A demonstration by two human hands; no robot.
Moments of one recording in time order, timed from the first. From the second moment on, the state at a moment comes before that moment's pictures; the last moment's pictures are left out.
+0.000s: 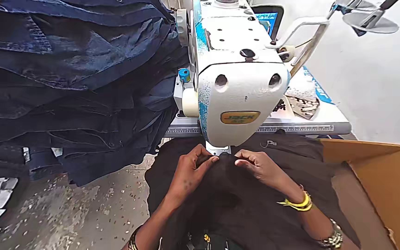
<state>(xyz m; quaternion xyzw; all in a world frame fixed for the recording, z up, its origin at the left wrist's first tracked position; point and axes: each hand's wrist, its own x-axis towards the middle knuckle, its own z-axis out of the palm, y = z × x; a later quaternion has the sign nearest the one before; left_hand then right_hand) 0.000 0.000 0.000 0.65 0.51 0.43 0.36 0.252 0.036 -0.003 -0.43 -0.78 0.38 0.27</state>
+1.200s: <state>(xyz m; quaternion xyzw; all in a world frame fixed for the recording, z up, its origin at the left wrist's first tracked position) 0.000 0.023 -0.009 0.53 0.54 0.49 0.43 0.274 0.141 -0.032 -0.55 -0.78 -0.12 0.27</state>
